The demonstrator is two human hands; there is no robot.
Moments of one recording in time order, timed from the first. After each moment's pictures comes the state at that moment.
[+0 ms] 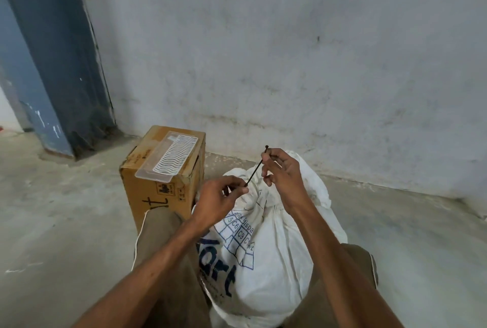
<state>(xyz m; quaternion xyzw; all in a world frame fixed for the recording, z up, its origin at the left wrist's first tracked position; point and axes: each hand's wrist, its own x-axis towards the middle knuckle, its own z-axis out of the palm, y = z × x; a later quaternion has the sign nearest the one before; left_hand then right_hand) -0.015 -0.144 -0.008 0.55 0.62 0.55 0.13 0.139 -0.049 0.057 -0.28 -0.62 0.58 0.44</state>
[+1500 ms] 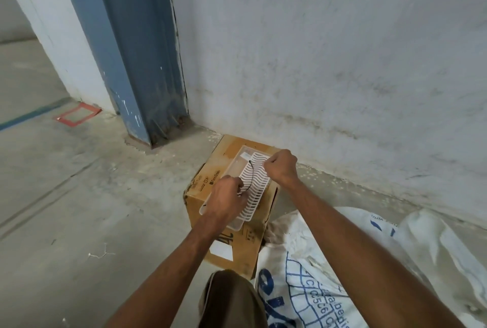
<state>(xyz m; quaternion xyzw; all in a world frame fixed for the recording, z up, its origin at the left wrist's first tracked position) -0.268 -0.054 -0.061 0.42 0.86 0.28 0.03 -0.208 0.104 -0.016 -0.48 -0.77 0.36 0.19</state>
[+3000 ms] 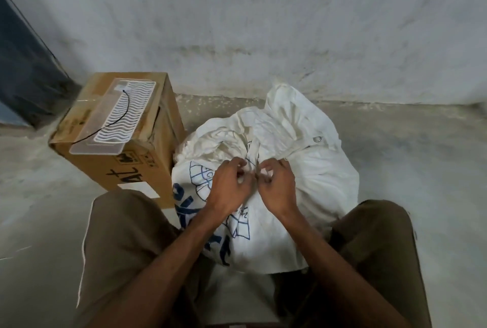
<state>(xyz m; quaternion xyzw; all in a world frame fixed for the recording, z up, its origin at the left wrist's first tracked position) 0.026 -0.043 -0.155 0.54 0.73 0.39 0.18 0.165 0.006 -0.161 -0.53 -0.73 0.27 0.35</state>
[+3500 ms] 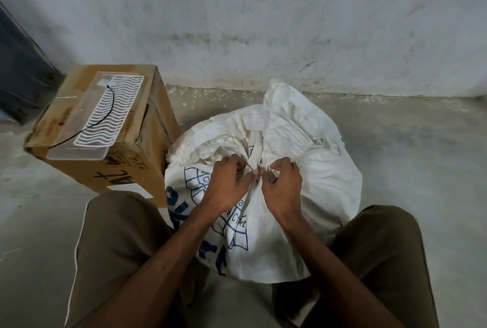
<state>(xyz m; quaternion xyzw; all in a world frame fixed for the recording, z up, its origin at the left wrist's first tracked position) 0.016 -0.010 -0.165 0.55 0.73 0.33 0.23 0.164 0.024 -0.168 -0.60 -0.67 0.26 0.36</state>
